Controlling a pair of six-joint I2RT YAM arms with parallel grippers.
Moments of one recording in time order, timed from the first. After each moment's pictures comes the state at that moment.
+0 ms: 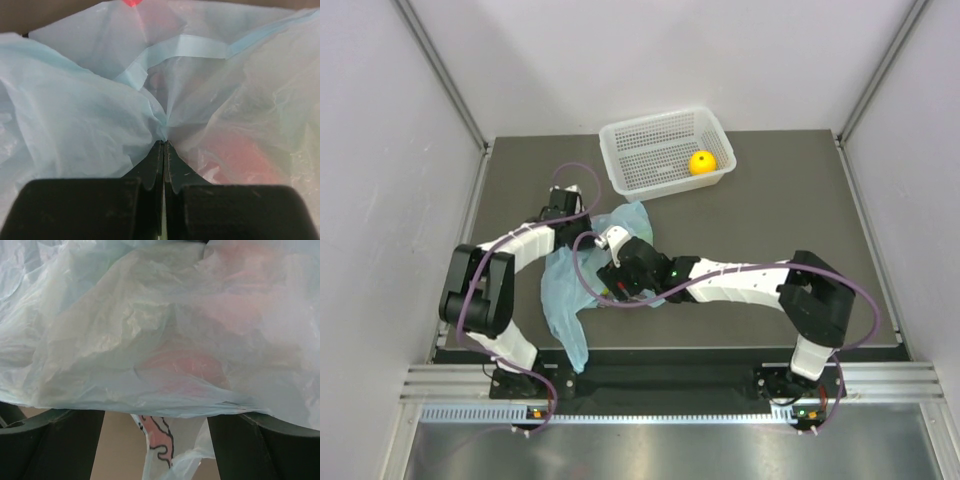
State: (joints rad) left arm -0.23 1.65 0.94 -0.18 0.13 -0.53; right arm 1.11 1.73 1.11 -0.07 0.17 0.16
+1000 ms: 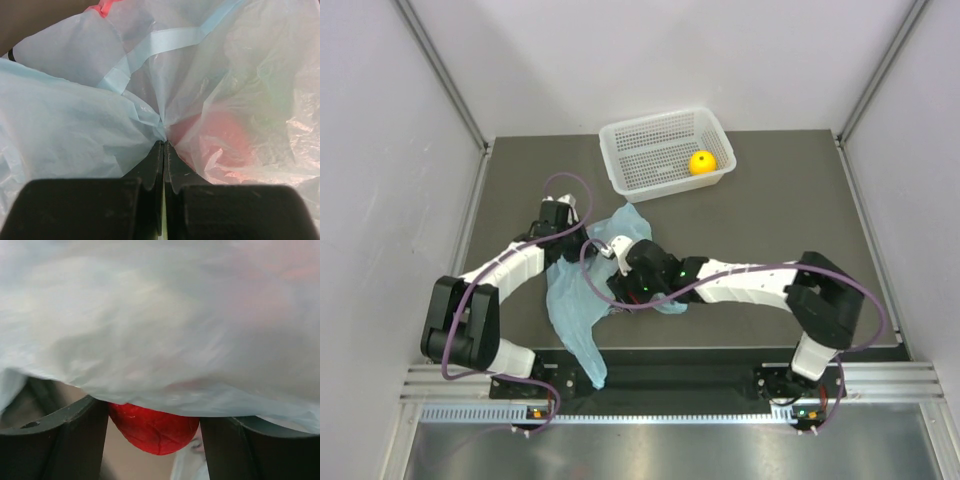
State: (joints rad) left arm -0.24 1.44 0.78 -0.18 0.20 -0.58; right arm 1.08 1.74 1.07 -0.09 0.02 0.14
